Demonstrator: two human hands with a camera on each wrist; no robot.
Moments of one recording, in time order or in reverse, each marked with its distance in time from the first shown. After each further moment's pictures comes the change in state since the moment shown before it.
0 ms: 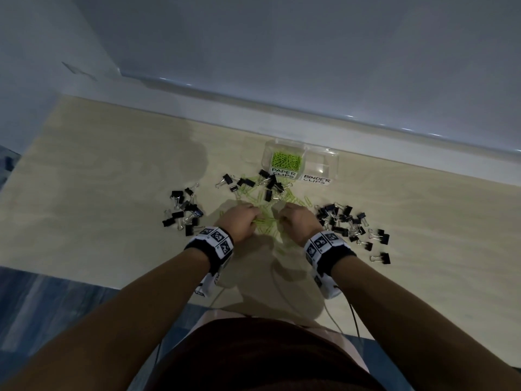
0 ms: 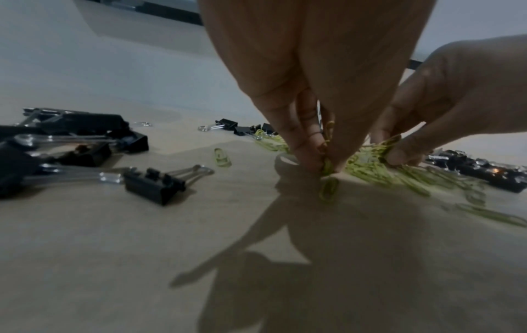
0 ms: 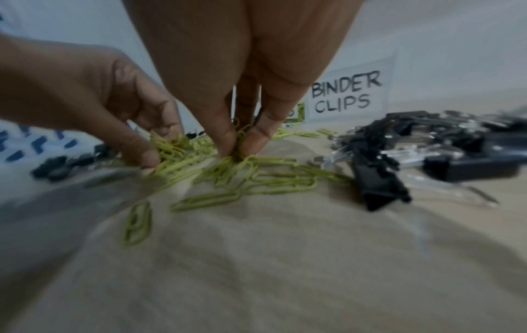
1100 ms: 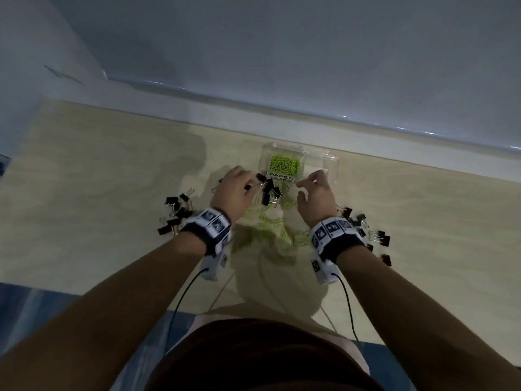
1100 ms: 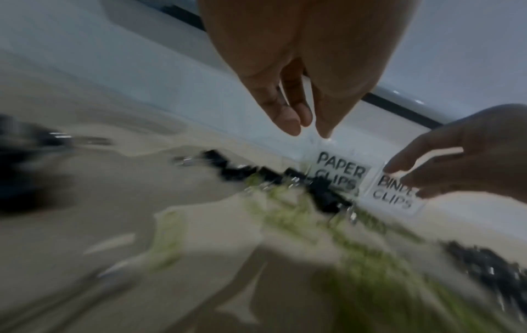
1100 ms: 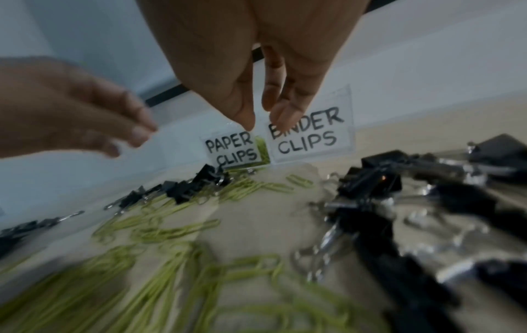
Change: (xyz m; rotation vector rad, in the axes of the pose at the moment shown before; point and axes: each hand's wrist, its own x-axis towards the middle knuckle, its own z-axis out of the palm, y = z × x) left_hand 0.033 0.003 -0.050 -0.182 0.411 -0.001; right_hand 0.024 0.016 -0.034 0.025 0.445 0.190
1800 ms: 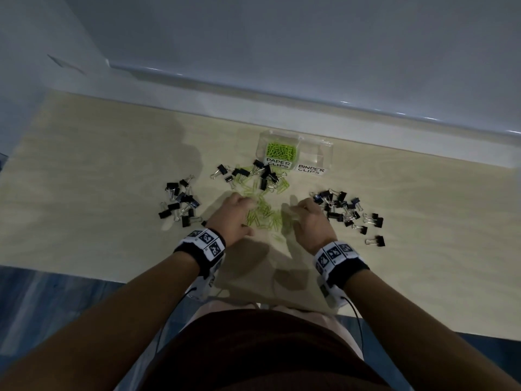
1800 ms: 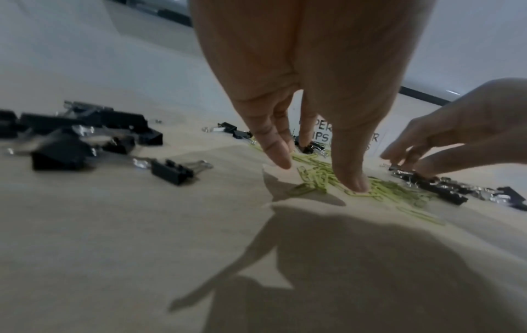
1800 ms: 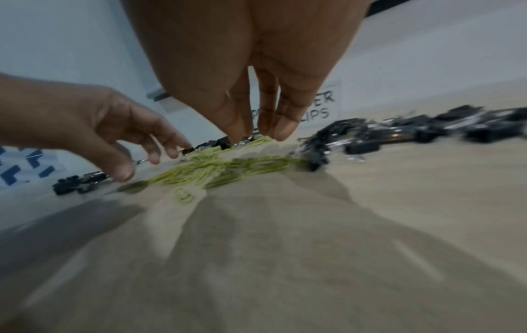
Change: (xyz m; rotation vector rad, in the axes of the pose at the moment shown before) left_hand -0.081 -0.007 0.026 0.149 -0.363 -0.101; right_hand -0.089 0.013 0.012 -0.019 -0.224 -0.086
